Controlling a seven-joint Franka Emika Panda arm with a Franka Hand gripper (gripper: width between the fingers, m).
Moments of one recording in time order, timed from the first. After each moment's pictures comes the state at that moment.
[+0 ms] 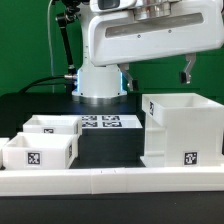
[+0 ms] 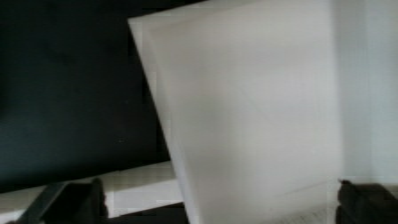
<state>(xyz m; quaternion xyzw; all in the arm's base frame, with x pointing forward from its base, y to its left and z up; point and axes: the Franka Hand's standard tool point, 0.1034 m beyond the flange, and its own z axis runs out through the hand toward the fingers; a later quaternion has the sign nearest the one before) 0.593 0.053 0.140 -1.00 0.06 -0.01 0.08</state>
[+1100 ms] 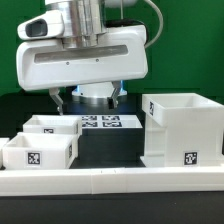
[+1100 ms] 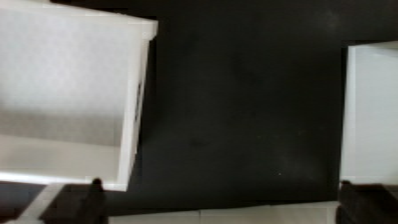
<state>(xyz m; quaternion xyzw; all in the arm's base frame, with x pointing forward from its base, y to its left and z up) 0.571 -0.058 0.097 -1.00 0.00 0.00 0.05</state>
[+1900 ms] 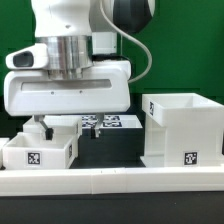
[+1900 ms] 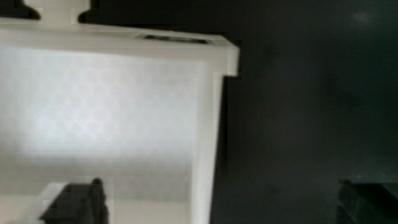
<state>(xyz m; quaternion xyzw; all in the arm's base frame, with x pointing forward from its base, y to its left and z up) 0.561 -0.091 0.035 -1.00 0.03 -0.02 0.01</state>
